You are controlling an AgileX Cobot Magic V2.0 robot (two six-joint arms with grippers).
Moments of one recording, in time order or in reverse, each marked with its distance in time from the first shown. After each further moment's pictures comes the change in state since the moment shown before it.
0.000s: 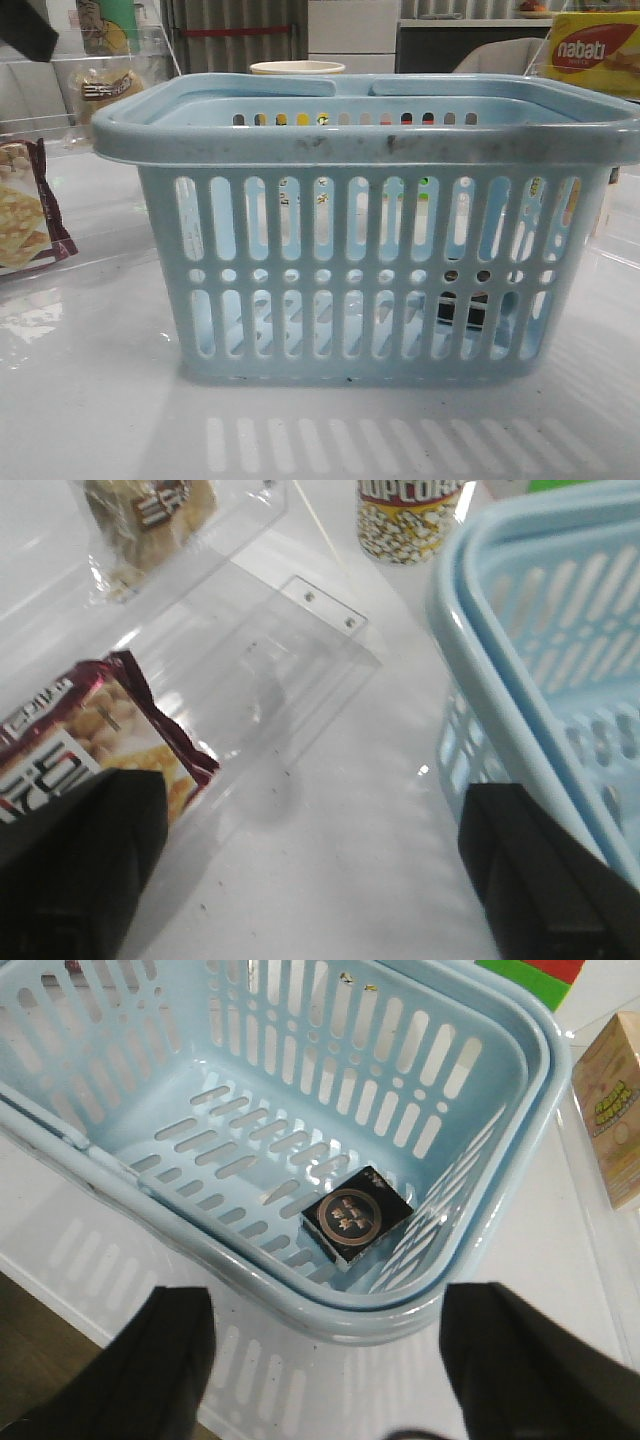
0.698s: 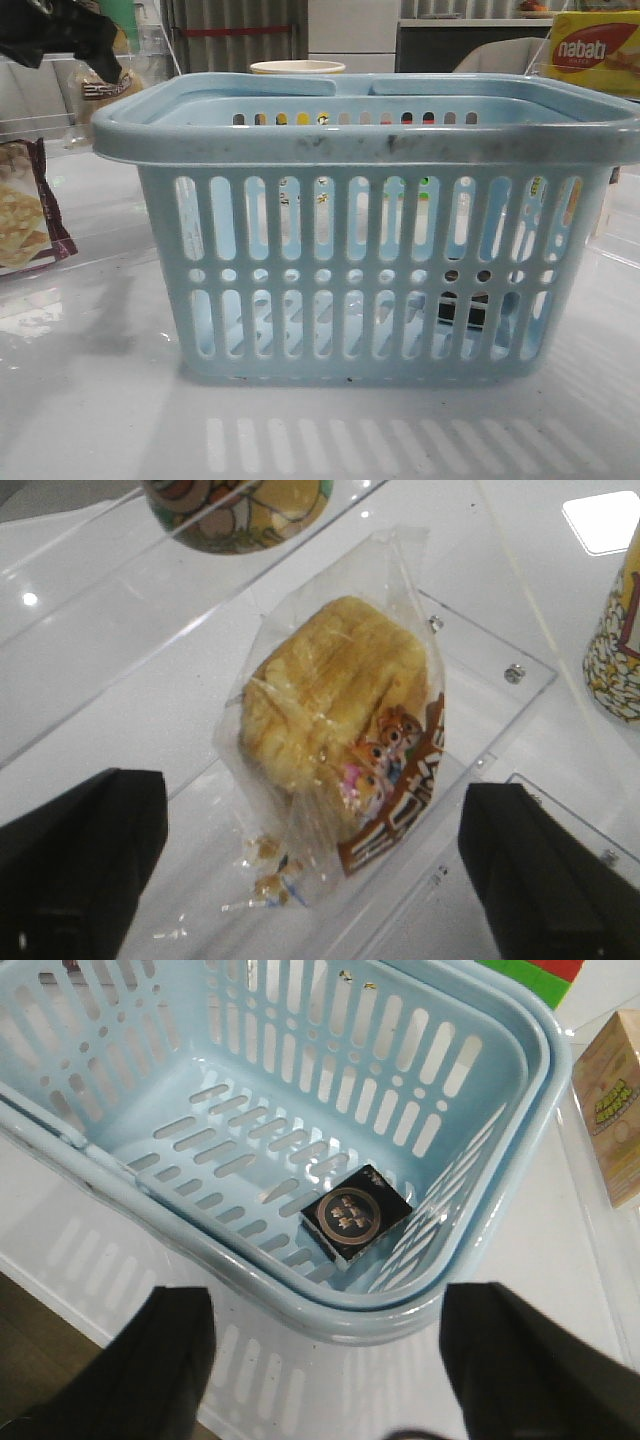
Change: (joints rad) left arm 0.129 0.673 -0.582 0.129 -0.137 0.002; right arm 0.000 0.002 0.000 -0.002 0.004 0.000
